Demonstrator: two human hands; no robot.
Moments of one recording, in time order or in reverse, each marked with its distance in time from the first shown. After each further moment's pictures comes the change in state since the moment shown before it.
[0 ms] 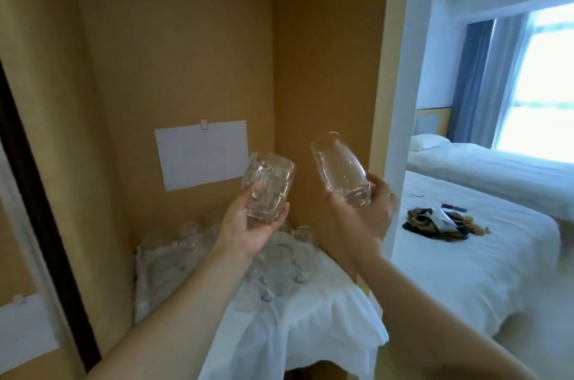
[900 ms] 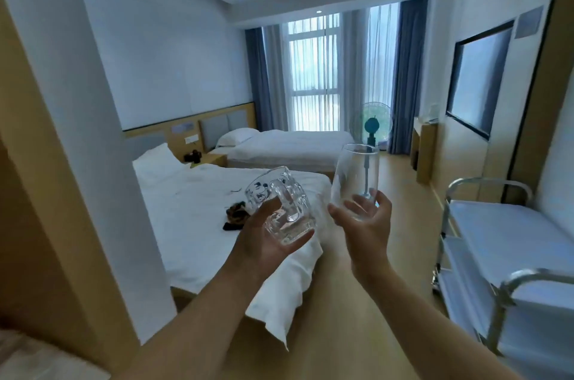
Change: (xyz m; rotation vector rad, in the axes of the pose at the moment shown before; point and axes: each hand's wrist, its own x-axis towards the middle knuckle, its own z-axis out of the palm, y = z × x) left_hand 0.030 -0.432 0.204 0.388 -0.648 -0.629; right_hand 0.165 0.086 -0.407 0.078 0.465 0.021
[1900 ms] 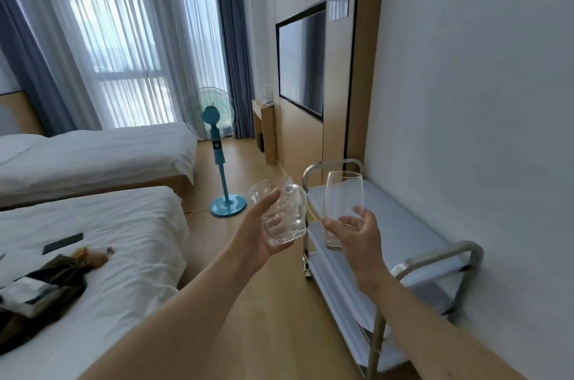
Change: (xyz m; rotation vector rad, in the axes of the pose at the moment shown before) left_hand 0.436 -0.199 0.122 0.276 -0.267 -0.462; right_hand 0.298 0.114 -0.216 -0.409 0.463 0.110
